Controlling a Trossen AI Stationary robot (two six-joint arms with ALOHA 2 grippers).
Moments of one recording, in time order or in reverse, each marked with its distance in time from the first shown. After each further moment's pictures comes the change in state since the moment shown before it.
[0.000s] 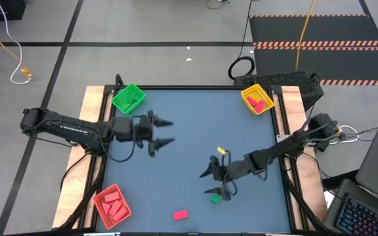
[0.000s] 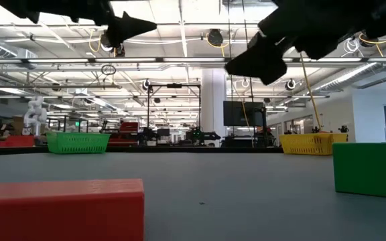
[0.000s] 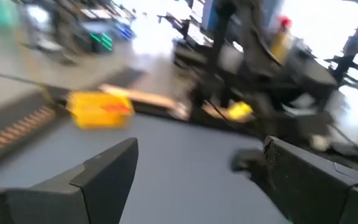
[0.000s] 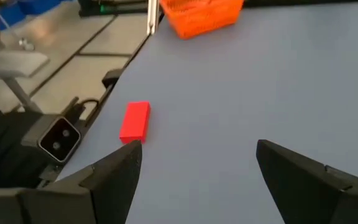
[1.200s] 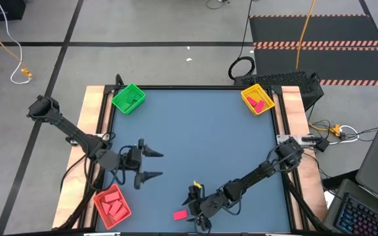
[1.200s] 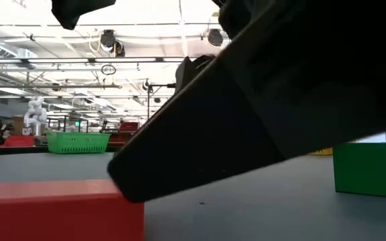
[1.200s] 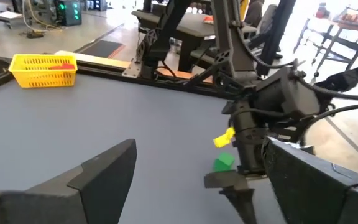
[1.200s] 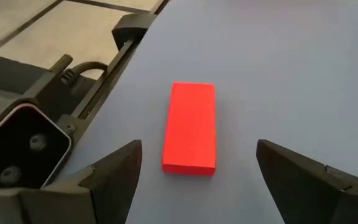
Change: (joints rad) left arm -0.533 0.003 0.000 -0.149 -0.420 -0.138; right arm 0.160 0.558 0.537 -0.147 0.108 -0.051
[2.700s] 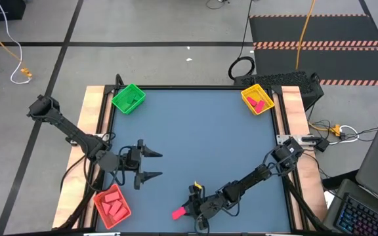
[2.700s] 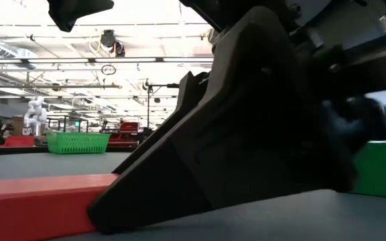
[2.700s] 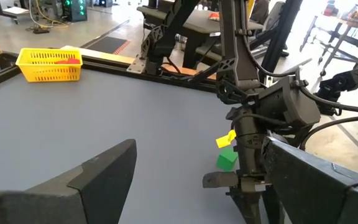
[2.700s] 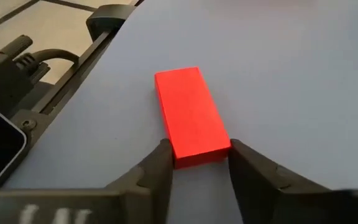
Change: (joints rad) left arm -0.017 0.000 0.000 -0.026 -0.032 -0.028; right arm 0.007 0.066 -0.001 0.077 0.101 -0.031
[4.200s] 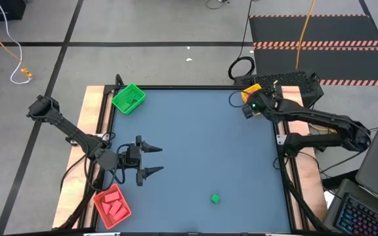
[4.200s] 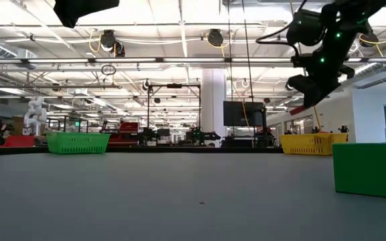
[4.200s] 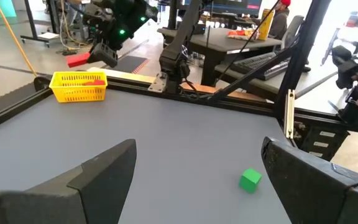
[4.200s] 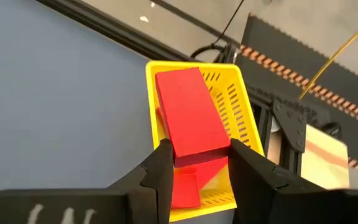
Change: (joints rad) left arm 0.013 0.000 0.000 0.062 -0.088 0.079; right arm -1.084 -1.184 -0.531 -1.129 0.404 0.238
